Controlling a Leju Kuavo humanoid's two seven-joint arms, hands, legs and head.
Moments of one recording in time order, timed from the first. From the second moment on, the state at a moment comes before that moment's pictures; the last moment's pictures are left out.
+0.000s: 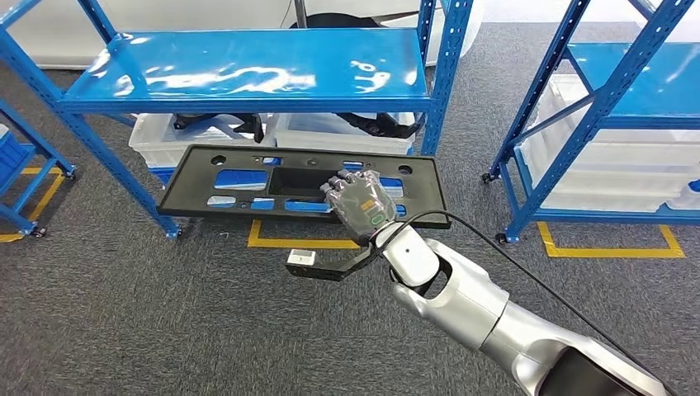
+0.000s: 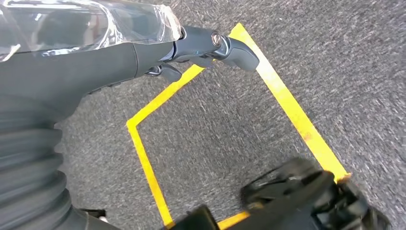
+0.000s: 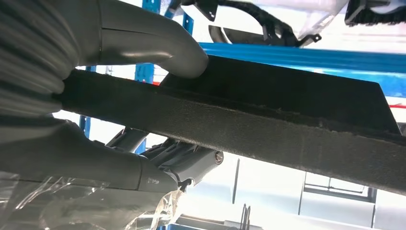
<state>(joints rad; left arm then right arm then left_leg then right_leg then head) -0.19 -0.02 -1.27 -0.24 0.87 0.40 0.04 -0.81 -0.06 1.07 -1.27 1.07 -0.26 0.26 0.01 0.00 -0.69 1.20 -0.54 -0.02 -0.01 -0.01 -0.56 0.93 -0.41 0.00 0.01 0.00</state>
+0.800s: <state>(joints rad) -0.18 -0.02 -1.27 -0.24 0.85 0.40 0.03 -0.81 -0.08 1.06 -1.26 1.09 -0.26 0.30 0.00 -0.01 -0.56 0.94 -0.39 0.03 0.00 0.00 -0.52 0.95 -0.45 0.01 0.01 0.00</state>
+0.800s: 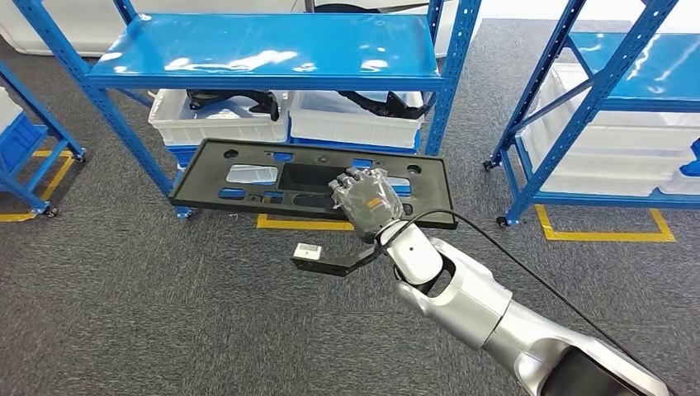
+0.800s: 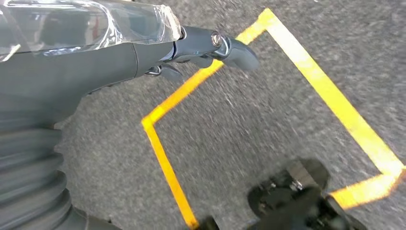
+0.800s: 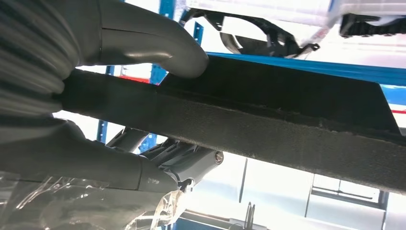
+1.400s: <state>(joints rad) -0.19 -0.02 -1.27 -0.24 0.85 0.40 0.03 -0.80 -0.08 1.06 -1.26 1.09 -0.25 0.30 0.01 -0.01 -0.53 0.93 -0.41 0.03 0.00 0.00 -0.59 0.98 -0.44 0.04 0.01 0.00</state>
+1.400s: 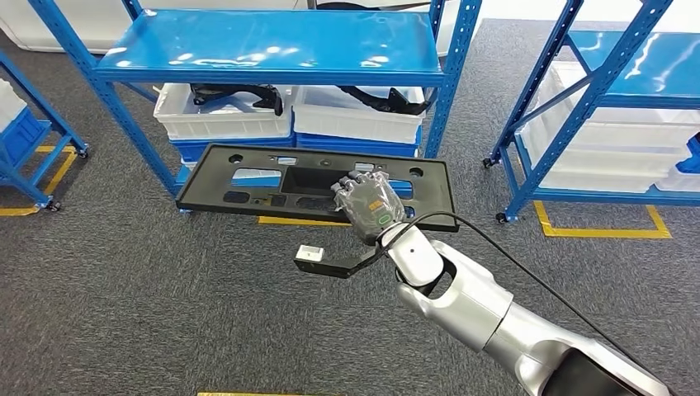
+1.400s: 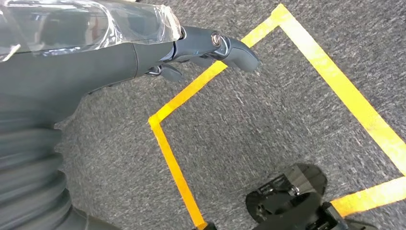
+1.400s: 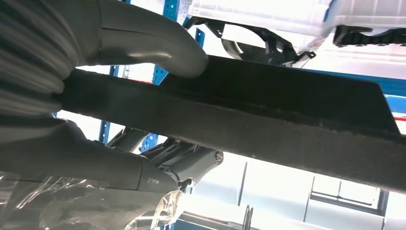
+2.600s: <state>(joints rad) -0.18 -0.02 -1.27 -0.24 0.82 0.40 0.04 -0.78 -0.08 1.06 -1.26 1.11 -0.26 0.31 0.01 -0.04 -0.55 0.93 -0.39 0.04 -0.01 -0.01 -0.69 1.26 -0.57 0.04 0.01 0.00</state>
